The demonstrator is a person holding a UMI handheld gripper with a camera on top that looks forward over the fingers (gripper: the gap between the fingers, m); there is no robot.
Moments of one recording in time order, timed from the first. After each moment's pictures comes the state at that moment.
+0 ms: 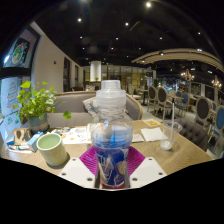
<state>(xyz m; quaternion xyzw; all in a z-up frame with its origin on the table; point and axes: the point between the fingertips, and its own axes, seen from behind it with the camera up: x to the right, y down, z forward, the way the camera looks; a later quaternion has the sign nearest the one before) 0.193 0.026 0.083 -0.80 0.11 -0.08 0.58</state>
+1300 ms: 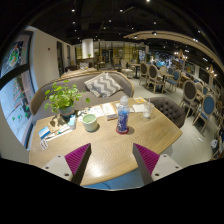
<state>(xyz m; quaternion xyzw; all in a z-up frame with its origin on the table) 0.026 -0.256 0.244 -0.88 0.17 -0.08 0.44</state>
